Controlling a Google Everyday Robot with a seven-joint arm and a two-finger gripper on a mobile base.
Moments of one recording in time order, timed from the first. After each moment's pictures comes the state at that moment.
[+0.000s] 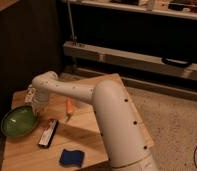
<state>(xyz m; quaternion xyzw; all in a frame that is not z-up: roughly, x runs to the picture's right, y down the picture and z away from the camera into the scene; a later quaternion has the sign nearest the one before) -0.367 0.133 0.859 -0.07 -0.44 -0.69 0.57</state>
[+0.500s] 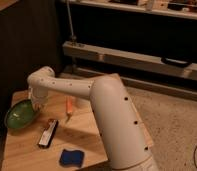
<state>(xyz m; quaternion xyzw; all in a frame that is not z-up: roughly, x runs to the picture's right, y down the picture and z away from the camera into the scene) -0.341 0.102 0.852 -0.10 -0.37 -0.67 0.63</state>
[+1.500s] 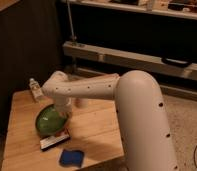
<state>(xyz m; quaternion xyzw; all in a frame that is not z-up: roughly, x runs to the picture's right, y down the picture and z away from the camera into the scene) -0.167 0.159 0.809 -0.25 -0.25 -0.73 0.58</state>
